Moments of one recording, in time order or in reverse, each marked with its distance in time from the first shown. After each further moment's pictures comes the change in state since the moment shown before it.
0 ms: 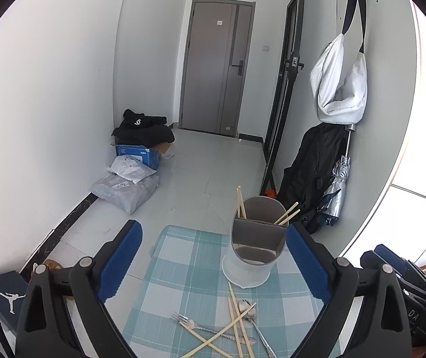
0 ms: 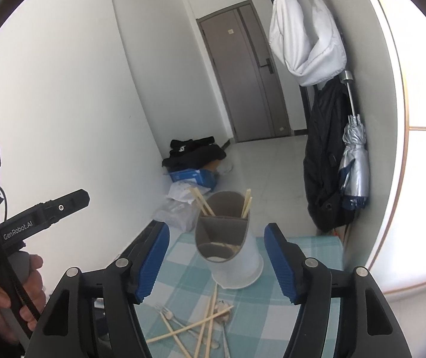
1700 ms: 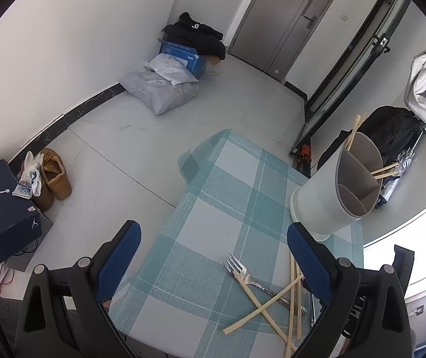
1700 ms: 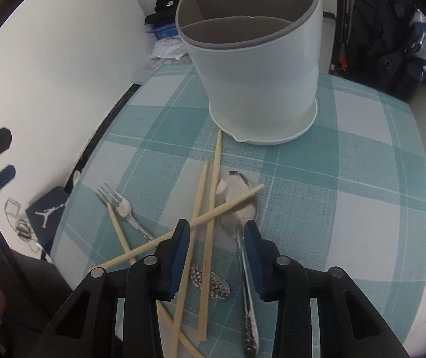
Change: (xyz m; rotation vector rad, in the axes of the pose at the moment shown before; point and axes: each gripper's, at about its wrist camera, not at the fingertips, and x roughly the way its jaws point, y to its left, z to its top) left arm 0.085 0.116 -0.088 -0.351 0.351 0.056; right arm 0.184 0.006 -0.141 0.009 0.684 -0.043
